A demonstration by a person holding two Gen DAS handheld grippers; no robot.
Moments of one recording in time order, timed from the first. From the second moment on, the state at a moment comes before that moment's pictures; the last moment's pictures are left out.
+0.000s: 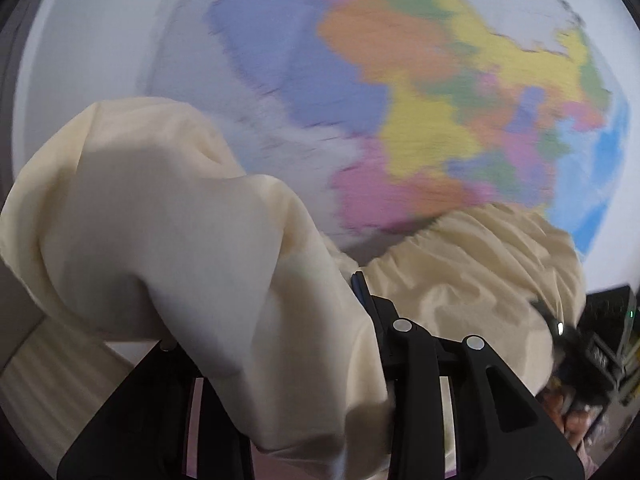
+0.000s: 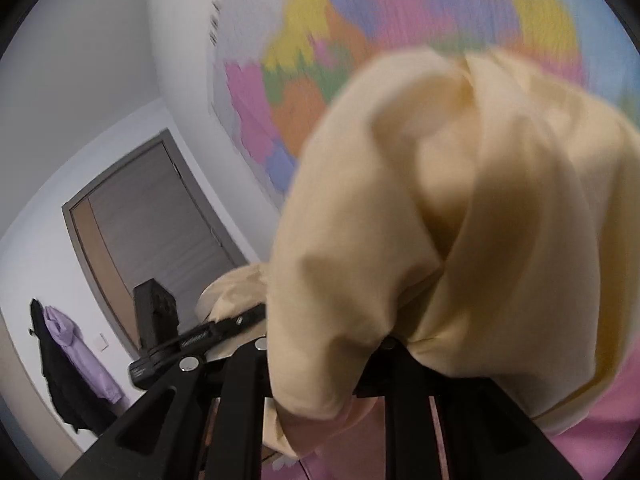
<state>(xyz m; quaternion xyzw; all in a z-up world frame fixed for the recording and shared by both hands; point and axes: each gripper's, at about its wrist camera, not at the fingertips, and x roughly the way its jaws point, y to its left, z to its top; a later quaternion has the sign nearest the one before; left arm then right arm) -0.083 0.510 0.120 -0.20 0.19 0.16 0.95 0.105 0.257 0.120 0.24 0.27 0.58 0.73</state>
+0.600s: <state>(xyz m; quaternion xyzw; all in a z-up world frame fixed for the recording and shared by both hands) -0.087 0.596 -0.041 -0.29 0.32 0.27 0.86 0.050 0.211 0.000 0.13 0.46 0.52 0.71</state>
